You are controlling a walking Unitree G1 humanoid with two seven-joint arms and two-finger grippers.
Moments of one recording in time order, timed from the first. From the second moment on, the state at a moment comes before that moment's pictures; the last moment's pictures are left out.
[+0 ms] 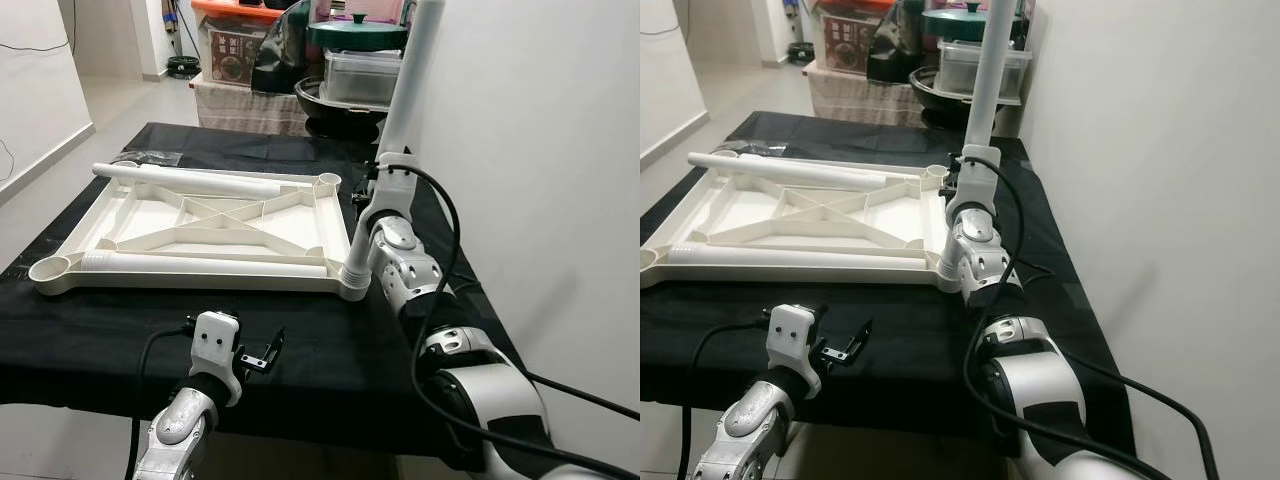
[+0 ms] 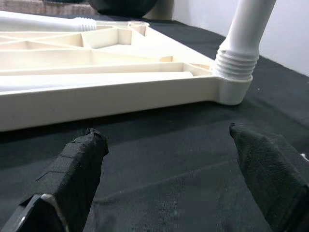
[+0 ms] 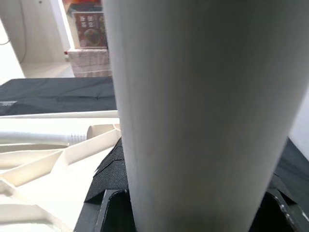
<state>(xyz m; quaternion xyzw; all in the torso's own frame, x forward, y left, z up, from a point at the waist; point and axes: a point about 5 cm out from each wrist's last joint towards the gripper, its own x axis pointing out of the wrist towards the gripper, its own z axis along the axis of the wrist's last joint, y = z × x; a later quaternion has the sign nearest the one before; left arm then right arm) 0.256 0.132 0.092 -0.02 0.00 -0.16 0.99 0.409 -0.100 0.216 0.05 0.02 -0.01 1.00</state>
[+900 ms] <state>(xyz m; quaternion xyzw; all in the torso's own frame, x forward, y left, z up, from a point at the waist) 0.272 0.156 0.132 0.01 -0.05 -0.24 0.97 0.355 -0.081 0.275 0.12 -0.04 0.40 0.91</state>
